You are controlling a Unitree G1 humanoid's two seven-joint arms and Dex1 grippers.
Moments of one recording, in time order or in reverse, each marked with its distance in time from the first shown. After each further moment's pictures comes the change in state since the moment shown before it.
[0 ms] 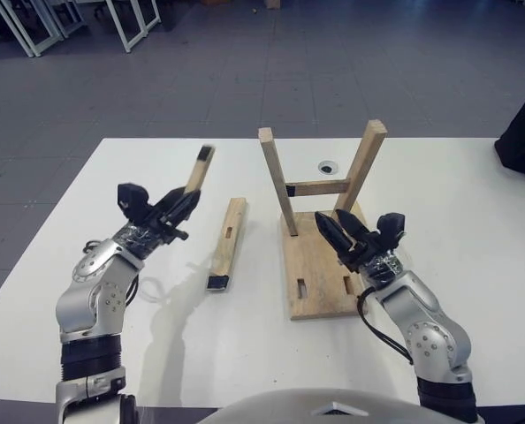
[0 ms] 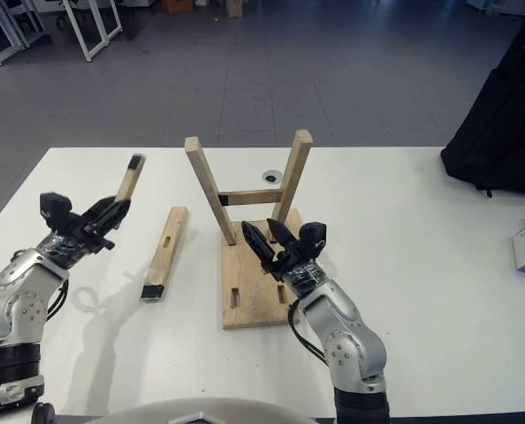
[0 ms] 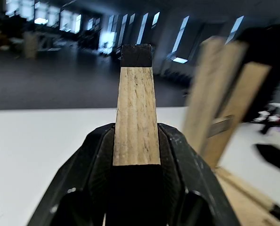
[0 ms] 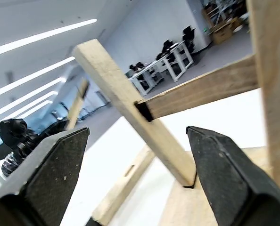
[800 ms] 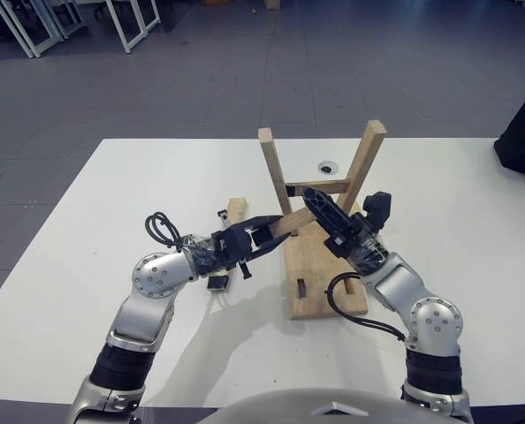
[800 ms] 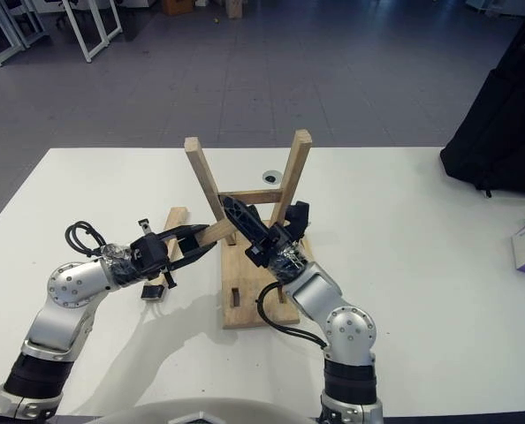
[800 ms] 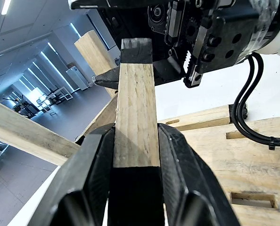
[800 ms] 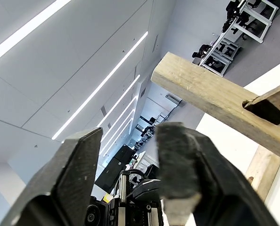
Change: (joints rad) left arm 0.042 0.052 -0.417 -0.044 0.572 -0.548 -0.090; right arm -0.145 0.080 -0.046 0.091 0.520 0.188 -0.114
